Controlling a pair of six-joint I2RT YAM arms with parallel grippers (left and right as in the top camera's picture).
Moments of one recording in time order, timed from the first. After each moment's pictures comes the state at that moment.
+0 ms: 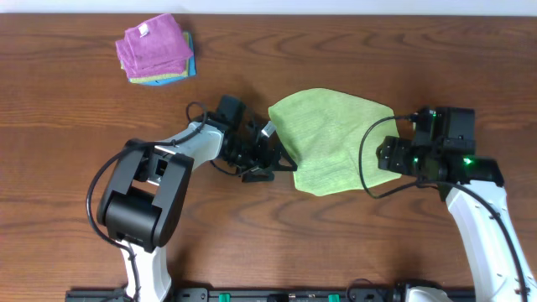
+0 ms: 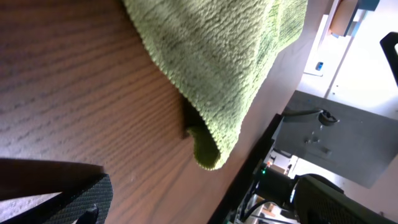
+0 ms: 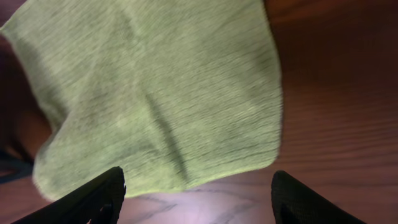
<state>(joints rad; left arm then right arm) -0.38 2.02 1.10 -0.47 1.00 -0.35 -0.07 1.28 0.90 -0.72 -0.16 0.17</state>
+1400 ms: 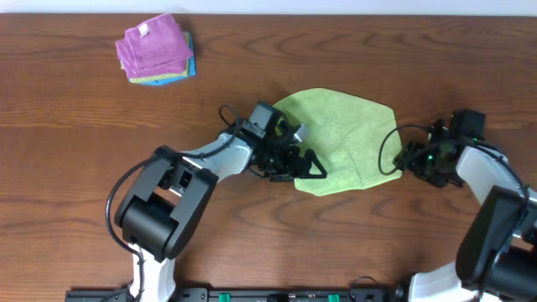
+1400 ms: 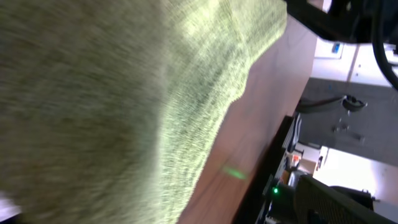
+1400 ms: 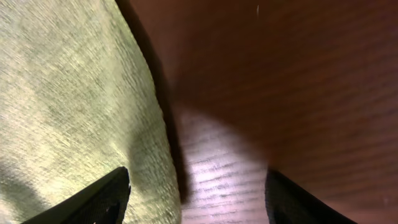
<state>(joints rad) -0.57 2.01 1.11 -0.21 0.93 -0.49 -0.32 1.71 0.90 -0.54 -0.23 0.12</state>
